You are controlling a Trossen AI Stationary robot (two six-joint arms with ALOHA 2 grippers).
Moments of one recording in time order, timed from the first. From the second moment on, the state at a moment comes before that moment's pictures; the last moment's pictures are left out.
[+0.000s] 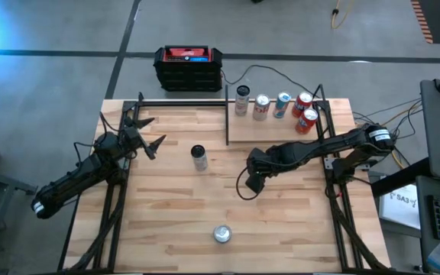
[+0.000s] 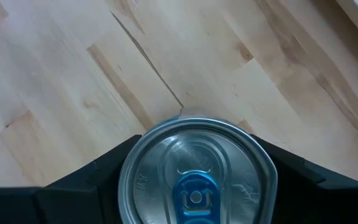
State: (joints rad) left arm 0.63 0.02 0.03 0.01 -0.02 0.12; right arm 0.10 1.57 1.16 -0.82 0.15 0.72
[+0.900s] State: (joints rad) left arm 0.63 0.02 0.03 0.01 -0.02 0.12; right arm 0.10 1.57 1.16 -0.80 0.15 0.72
